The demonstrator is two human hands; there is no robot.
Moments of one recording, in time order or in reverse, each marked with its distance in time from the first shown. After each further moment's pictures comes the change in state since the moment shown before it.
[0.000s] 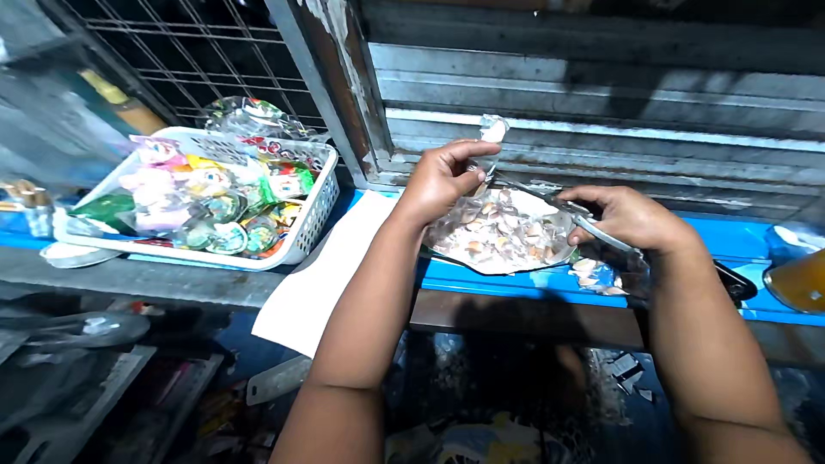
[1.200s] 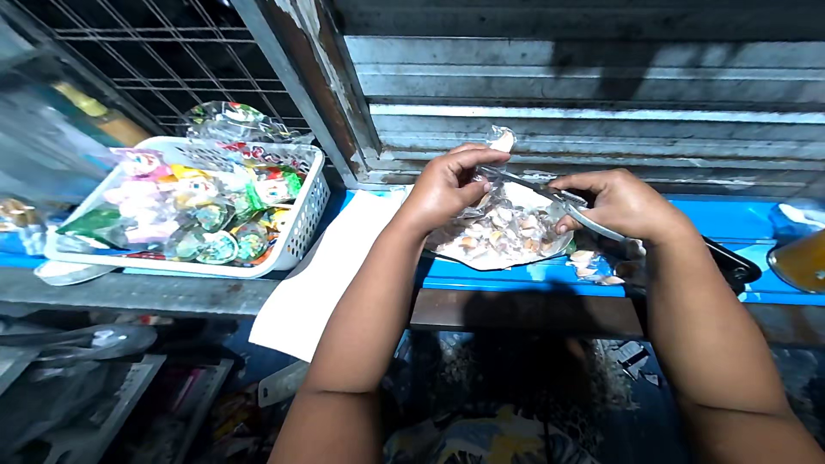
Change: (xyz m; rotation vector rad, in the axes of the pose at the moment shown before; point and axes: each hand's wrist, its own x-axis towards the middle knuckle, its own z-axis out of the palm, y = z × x) left_hand -0.003 0.002 0.016 0.063 -0.125 0.009; right_hand 0.003 -0.003 0.005 -0.034 0.095 -0.077
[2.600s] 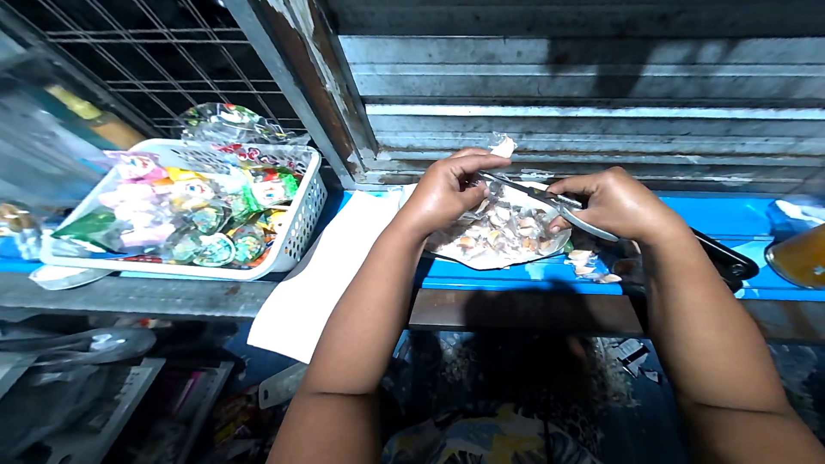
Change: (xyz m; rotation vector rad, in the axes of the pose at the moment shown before) left_hand 0.000 -0.001 0.002 0.062 -0.045 -0.020; right_hand 0.000 -0.004 0.004 -0.112 0.007 0.009
